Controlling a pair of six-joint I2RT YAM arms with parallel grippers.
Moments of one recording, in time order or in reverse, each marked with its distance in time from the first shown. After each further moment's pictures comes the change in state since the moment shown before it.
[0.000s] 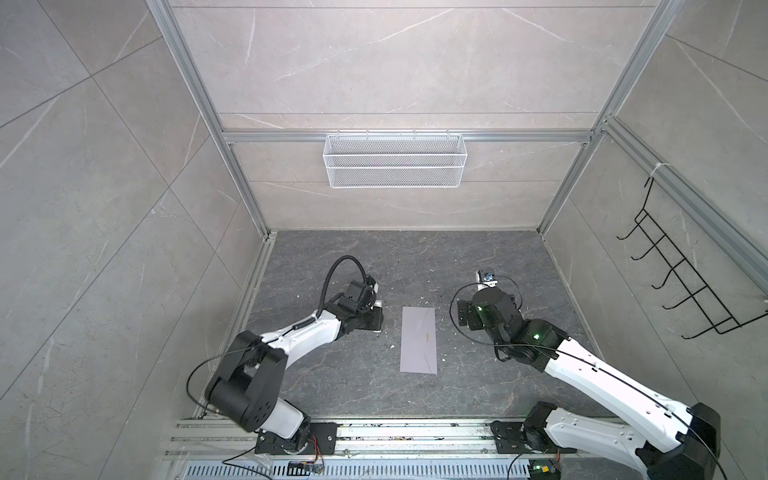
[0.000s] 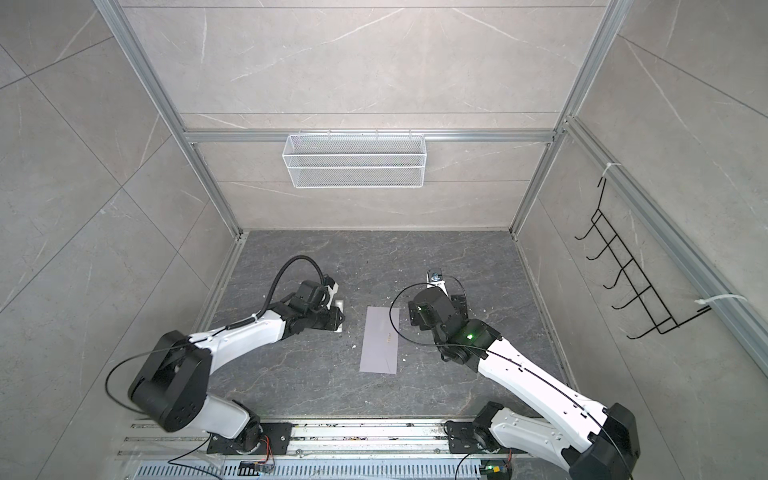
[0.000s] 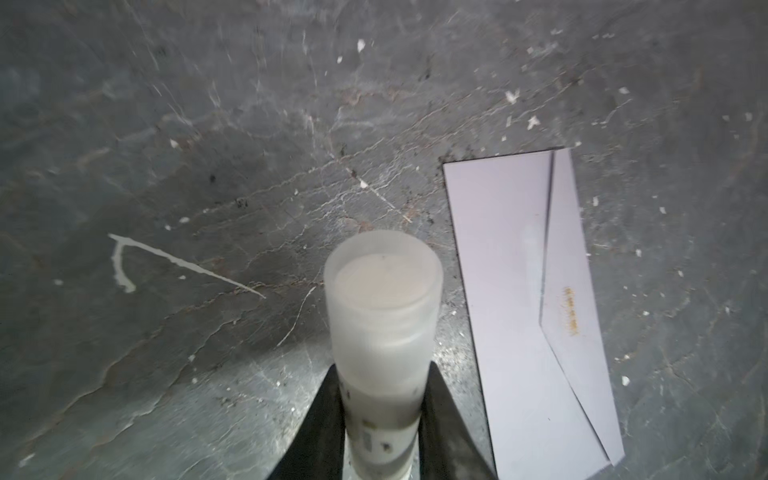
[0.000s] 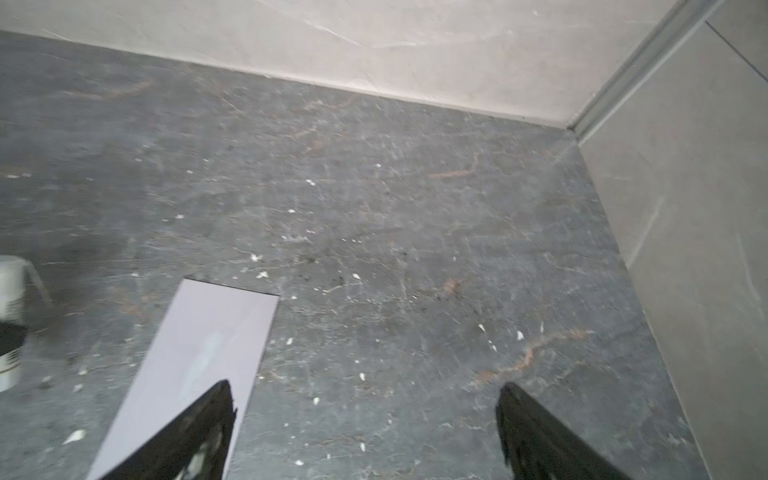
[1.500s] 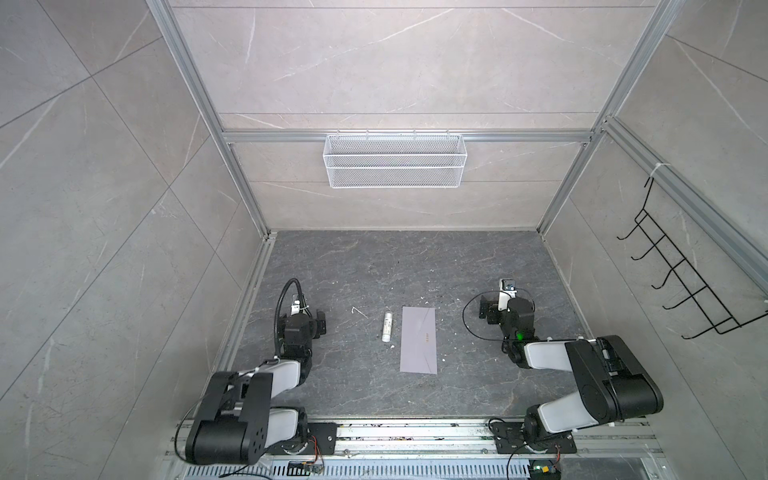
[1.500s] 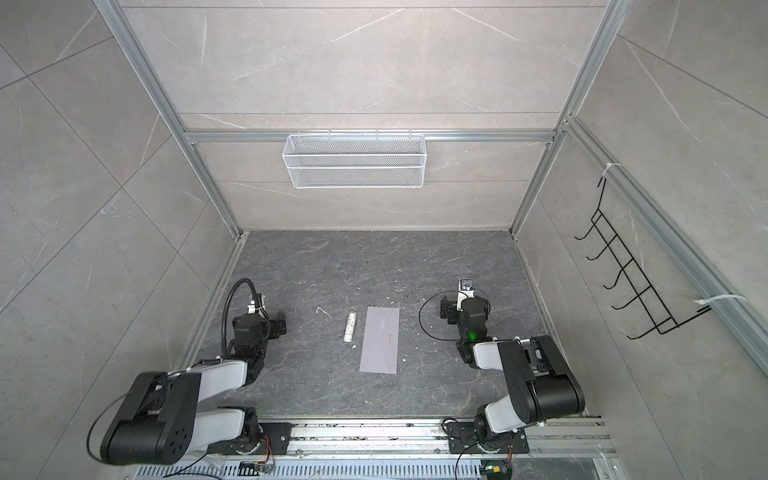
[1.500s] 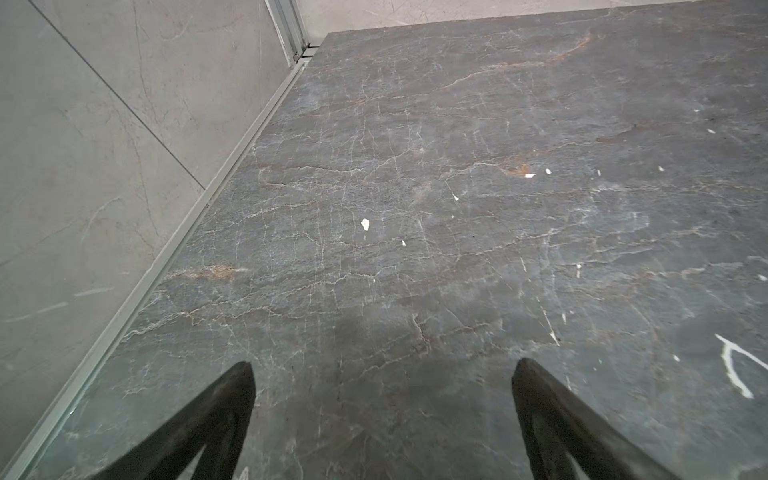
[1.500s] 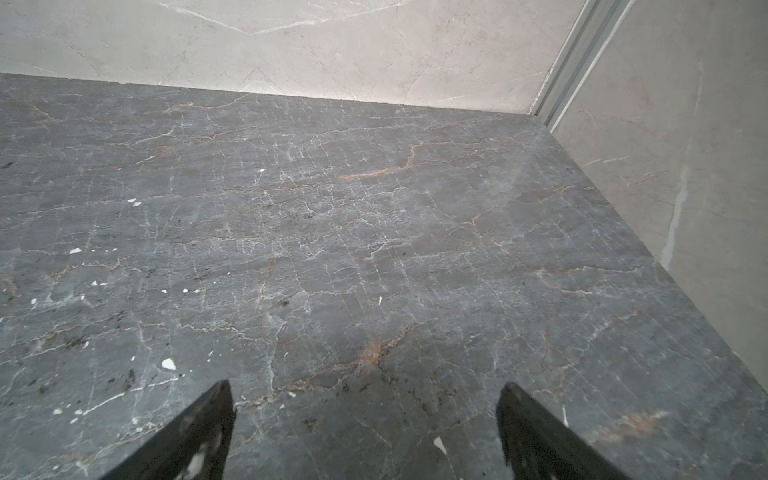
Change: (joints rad) left arm 0.501 -0.213 -0.646 0.975 -0.428 0.400; right arm -0.554 0.442 -0.518 1.317 -0.399 -0.331
